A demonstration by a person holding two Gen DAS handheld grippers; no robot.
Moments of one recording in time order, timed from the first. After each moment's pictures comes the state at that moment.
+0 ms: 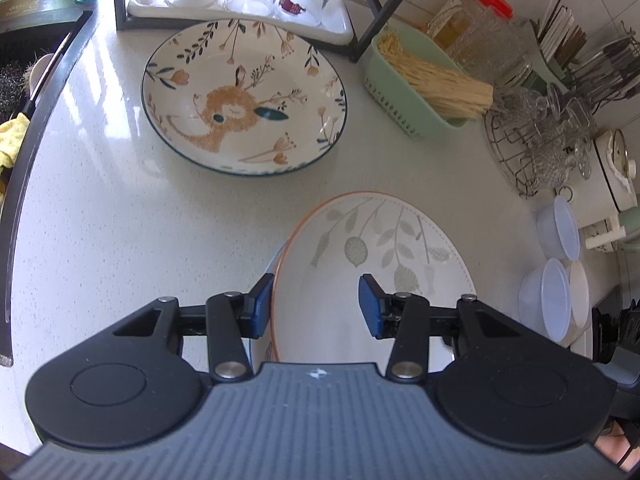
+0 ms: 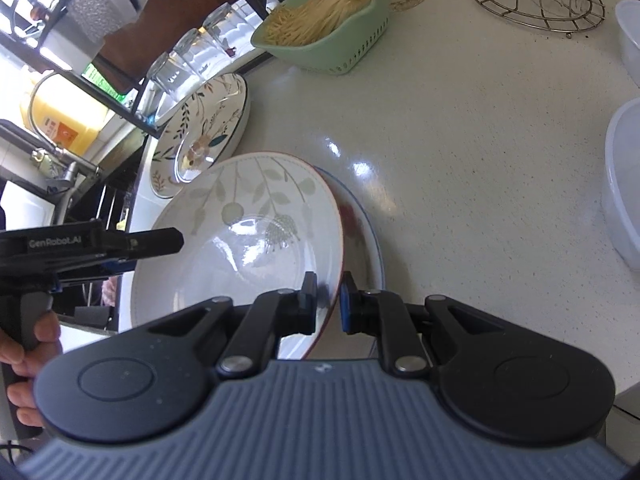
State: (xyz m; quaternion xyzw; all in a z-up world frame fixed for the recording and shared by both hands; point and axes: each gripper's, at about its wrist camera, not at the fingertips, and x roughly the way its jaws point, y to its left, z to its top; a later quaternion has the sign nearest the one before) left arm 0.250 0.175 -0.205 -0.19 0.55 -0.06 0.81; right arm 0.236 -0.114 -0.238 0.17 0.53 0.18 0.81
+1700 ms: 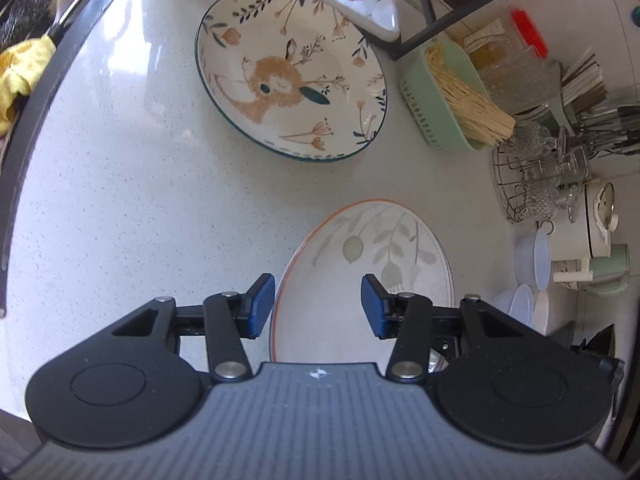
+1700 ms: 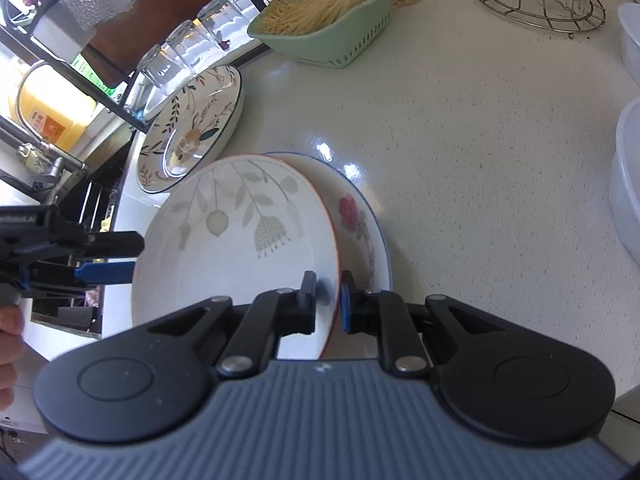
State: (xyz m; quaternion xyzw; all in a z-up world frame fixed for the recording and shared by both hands) left arm 0.250 0.221 -0.209 -0.30 0.58 -0.05 0.76; right arm 0.235 -0.102 -0.243 0.15 0.52 0.16 0.82
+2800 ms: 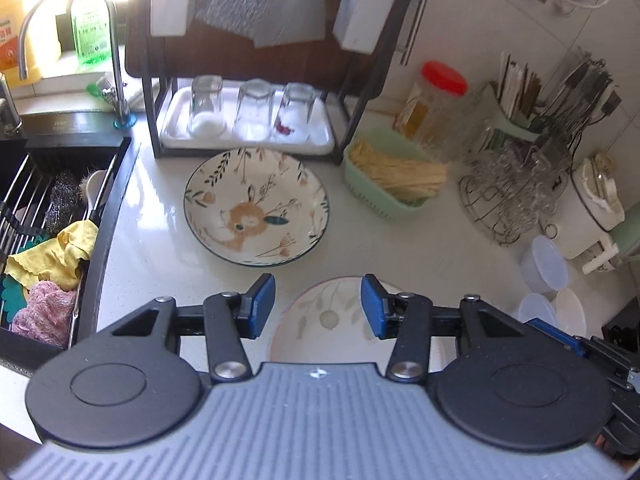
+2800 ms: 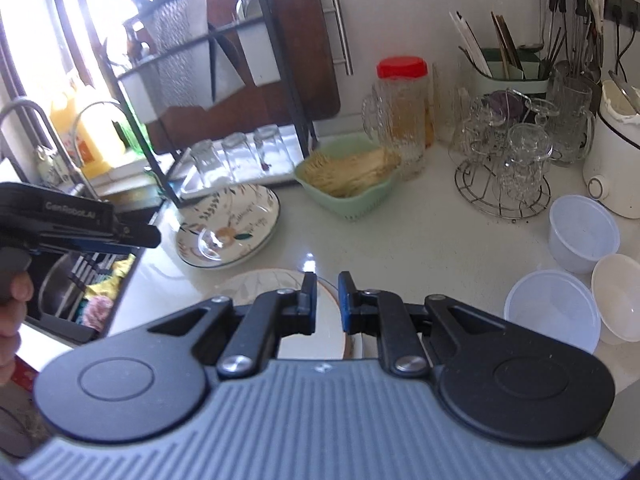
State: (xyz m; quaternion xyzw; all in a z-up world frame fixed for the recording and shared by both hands) left arm 0.196 0.160 -0.090 -0.13 0.44 -0.02 0.89; right arm 0.164 -0.116 -0.123 0.06 0.34 0.15 0.92
